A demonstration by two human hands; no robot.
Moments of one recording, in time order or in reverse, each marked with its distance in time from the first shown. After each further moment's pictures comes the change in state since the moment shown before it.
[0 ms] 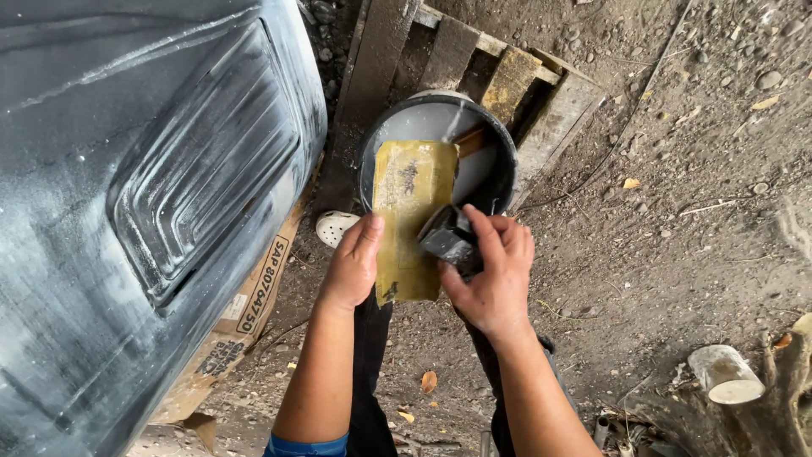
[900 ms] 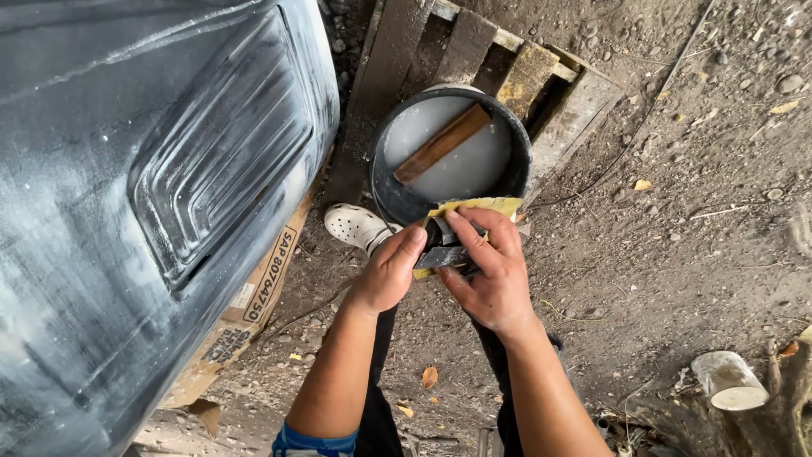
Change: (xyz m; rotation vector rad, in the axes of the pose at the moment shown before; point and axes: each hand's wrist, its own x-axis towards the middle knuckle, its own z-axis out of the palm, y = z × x) left_hand -0.021 0.013 0.029 -0.043 -0.299 0.143; right_hand 0.006 -0.008 -0.002 0.230 -0.083 -0.216
